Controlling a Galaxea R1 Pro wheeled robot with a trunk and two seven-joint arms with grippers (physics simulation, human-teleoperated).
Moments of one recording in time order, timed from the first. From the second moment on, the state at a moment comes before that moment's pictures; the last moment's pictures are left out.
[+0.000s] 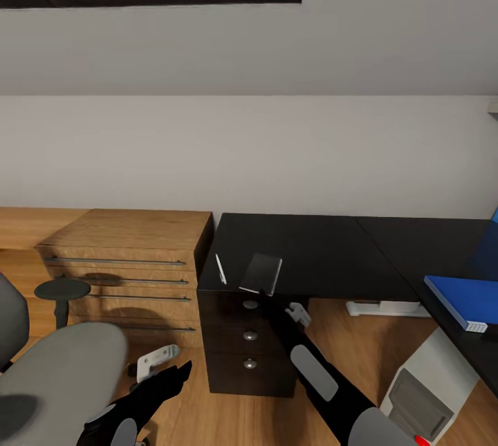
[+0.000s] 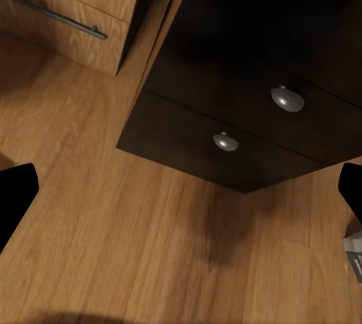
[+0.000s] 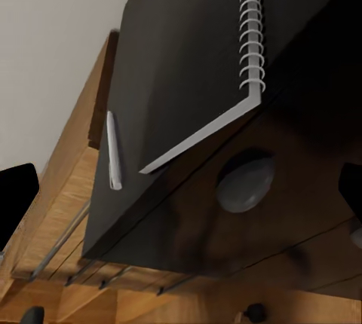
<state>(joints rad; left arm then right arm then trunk) 0.02 -0.08 -0.03 -1.62 0.43 0.65 0.25 -0.55 0.07 0.53 -0.75 -1.31 -0.17 0.03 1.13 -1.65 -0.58</state>
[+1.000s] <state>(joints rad) 0.02 -0.08 -0.03 -1.62 0.43 0.65 0.25 -0.55 0.06 0.50 -0.74 -1.40 -0.18 0.04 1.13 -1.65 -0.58</state>
